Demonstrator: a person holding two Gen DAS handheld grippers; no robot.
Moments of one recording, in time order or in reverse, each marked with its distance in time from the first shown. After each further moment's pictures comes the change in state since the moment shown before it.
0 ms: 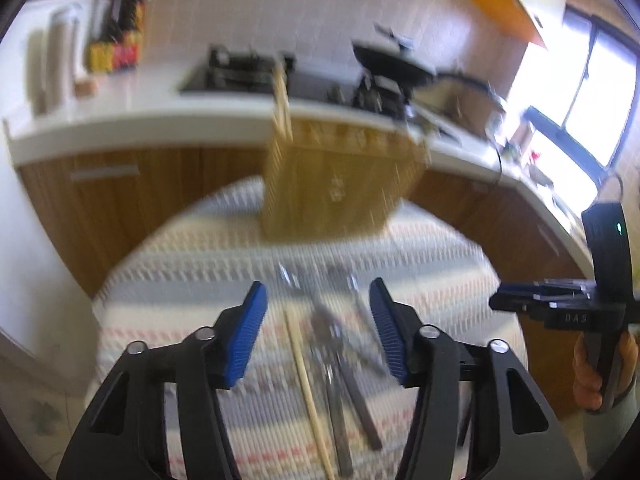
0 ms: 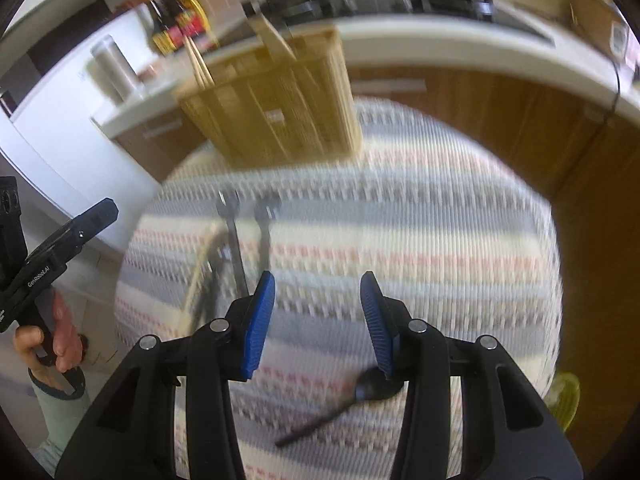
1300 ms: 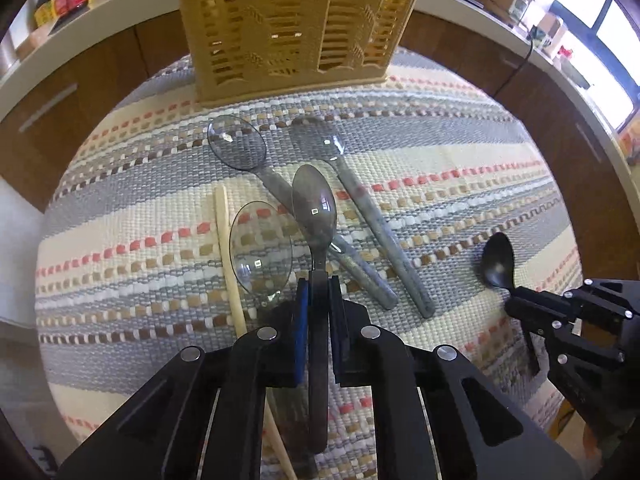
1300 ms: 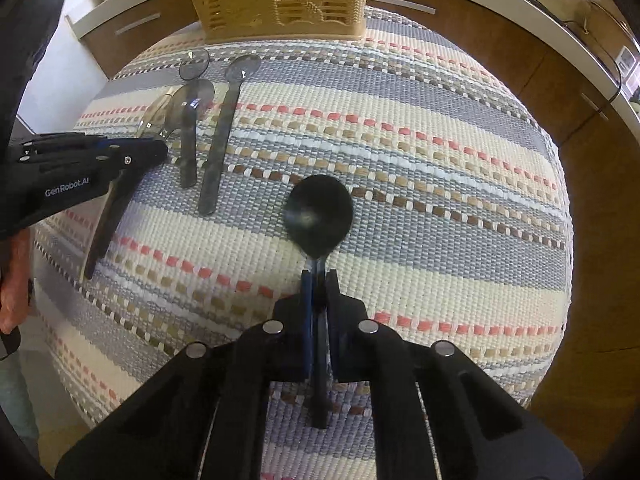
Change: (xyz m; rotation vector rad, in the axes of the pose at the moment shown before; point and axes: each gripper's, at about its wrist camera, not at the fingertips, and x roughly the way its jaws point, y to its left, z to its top) left arm 0.129 -0.058 -0.031 0.069 0.351 0.115; right arm 0.078 0.034 -0.068 -0.141 0.136 -0.195
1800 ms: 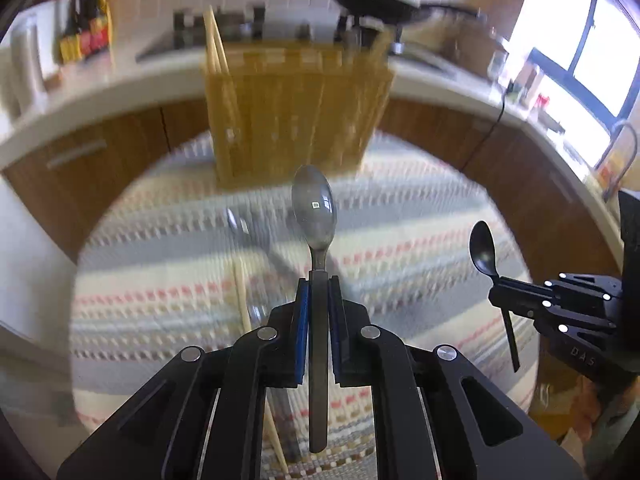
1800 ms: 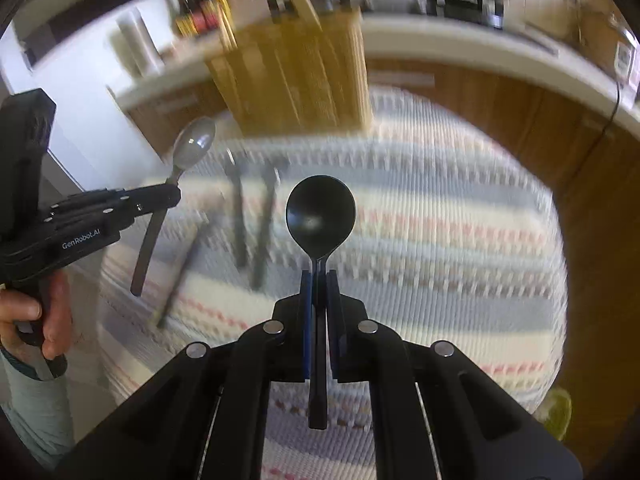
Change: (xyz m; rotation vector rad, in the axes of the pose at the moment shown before) left arm -0.108 0.010 -0.002 -0.022 -0.265 -0.031; right arm -0.090 -0.040 0.007 0.028 -0.262 0.169
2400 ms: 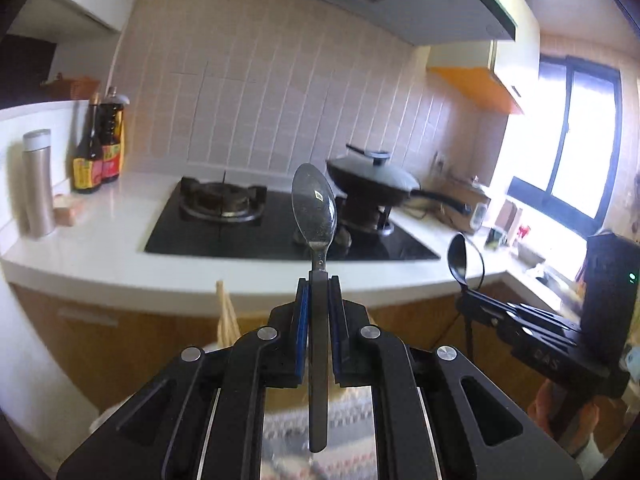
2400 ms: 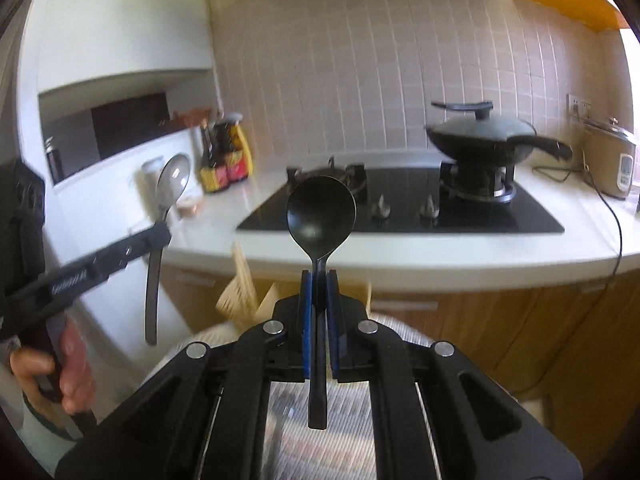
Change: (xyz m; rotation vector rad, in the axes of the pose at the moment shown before) left arm -0.072 0.000 0.134 -0.044 -0.502 -0.060; right arm -0.054 -0.011 0.169 -0.057 -0.485 0.036
